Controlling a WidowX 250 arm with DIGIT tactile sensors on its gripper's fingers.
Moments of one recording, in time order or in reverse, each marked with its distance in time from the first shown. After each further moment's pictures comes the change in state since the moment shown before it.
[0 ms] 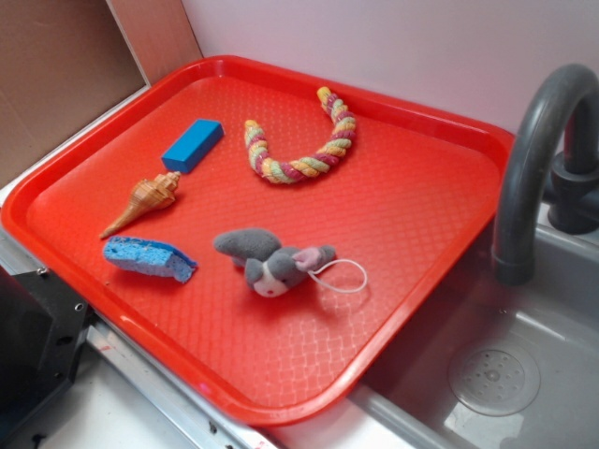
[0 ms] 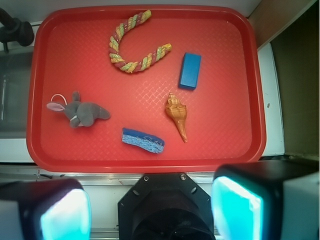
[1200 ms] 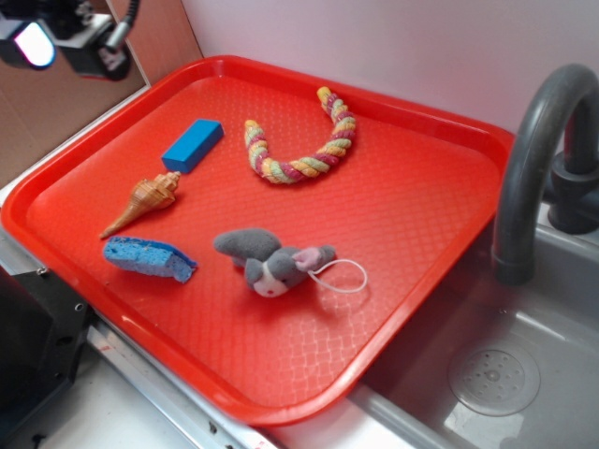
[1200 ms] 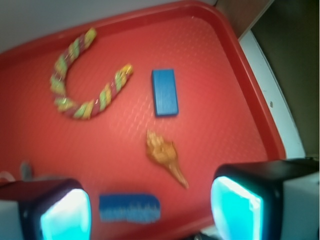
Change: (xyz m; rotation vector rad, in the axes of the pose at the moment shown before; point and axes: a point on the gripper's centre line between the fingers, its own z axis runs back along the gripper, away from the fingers) arm 0.060 0.035 -0.086 0.058 -0.050 0.330
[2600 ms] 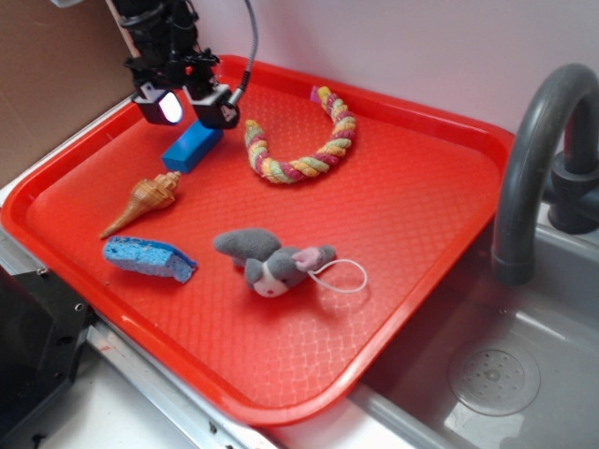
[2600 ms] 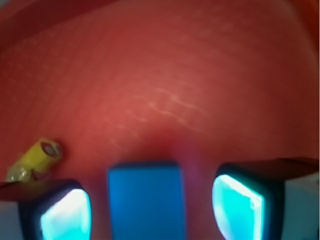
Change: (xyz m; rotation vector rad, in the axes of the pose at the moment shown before) arm 0.085 0.025 -0.143 -0.150 0.140 -0.082
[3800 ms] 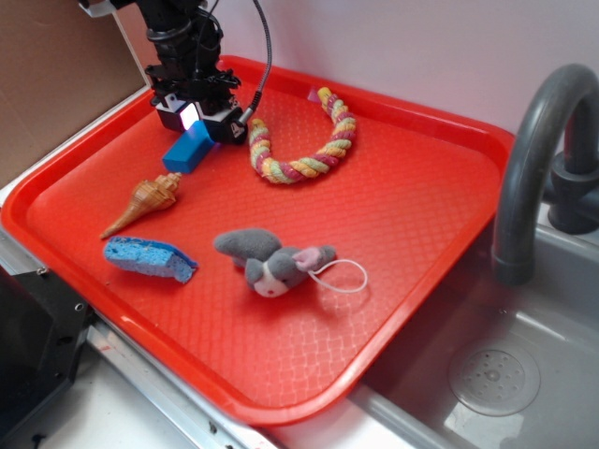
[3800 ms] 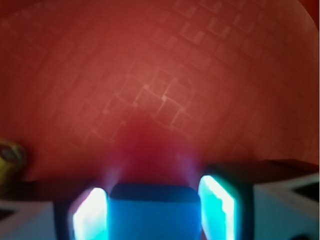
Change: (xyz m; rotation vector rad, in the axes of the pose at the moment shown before) arm -0.004 -0.006 -0.009 0.124 0.058 -0.050
